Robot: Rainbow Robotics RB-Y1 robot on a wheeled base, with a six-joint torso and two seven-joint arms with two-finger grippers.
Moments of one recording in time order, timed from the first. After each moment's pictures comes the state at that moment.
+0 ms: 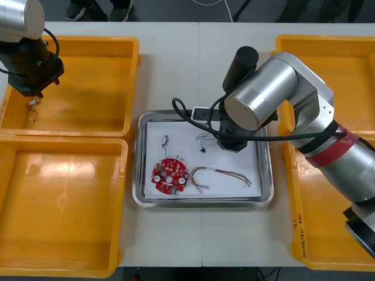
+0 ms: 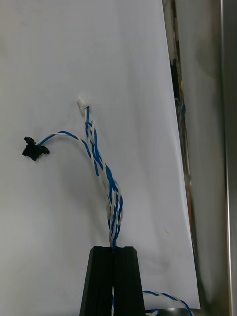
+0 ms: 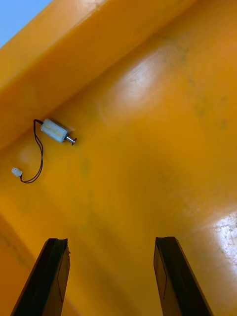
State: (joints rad) right arm -0.78 -0.42 0.56 -1.61 -0.54 1.58 2.17; left arm -1.06 0.67 -0.24 -0.88 0.49 1.51 -0.51
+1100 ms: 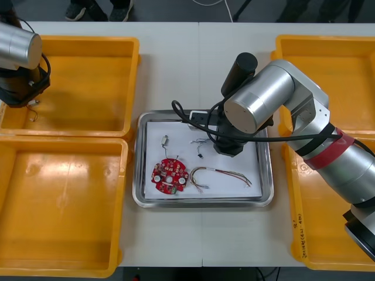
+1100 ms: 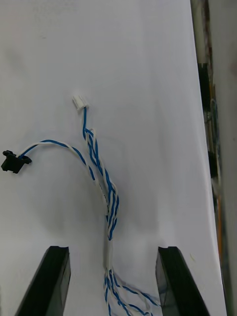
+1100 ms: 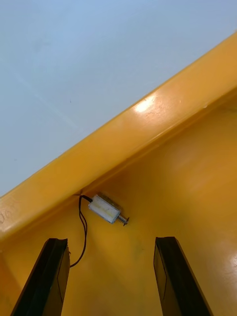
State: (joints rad) right arm -0.78 -0.42 0.58 -1.56 -0.59 1.52 2.17; left arm -0.96 0.68 -0.23 -0.87 0.33 1.36 -0.51
